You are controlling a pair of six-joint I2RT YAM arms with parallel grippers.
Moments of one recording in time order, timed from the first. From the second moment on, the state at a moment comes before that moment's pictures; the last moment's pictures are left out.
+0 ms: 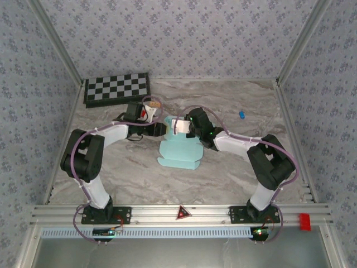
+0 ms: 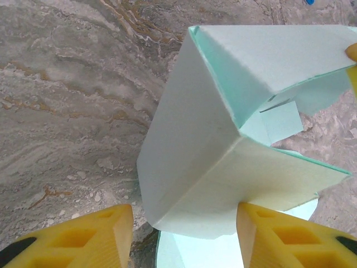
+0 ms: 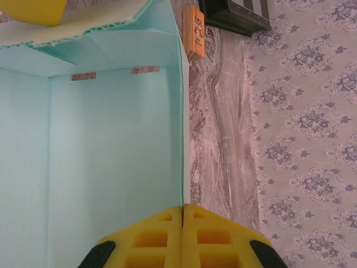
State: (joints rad) left arm -0.35 1.76 1.02 -0.14 0.59 -0.22; right arm 0.66 1.71 0.99 0.17 0.14 -1.09
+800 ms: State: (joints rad) left arm -0.39 1.78 0.94 0.04 0.59 -0.20; right arm 0.69 1.71 0.95 0.23 0.17 -1.11
